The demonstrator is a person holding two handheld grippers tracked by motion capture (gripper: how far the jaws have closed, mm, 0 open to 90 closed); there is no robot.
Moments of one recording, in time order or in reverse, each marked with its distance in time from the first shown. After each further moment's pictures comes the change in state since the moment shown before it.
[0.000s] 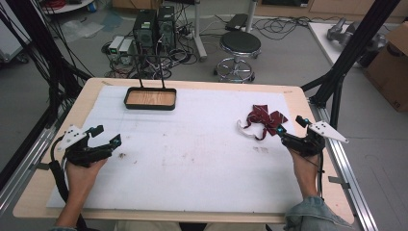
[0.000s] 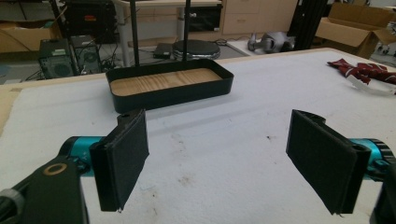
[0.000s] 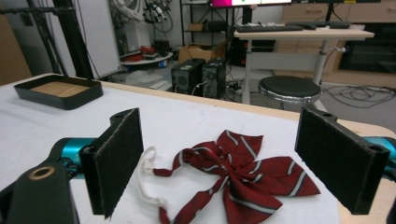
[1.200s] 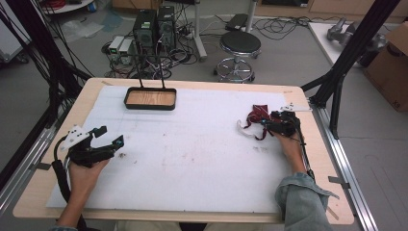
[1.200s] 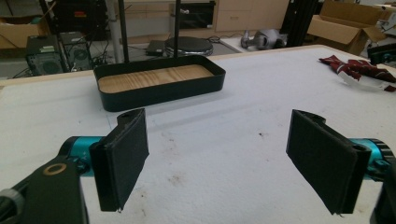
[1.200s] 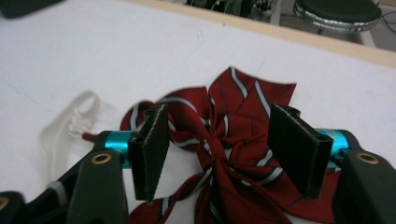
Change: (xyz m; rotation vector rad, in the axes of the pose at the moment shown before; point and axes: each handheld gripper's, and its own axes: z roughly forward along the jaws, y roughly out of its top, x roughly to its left) left arm -0.002 -0.002 0.005 0.008 -0.030 -0.005; right arm -0.035 -0.029 0.112 0.361 0.104 -0.059
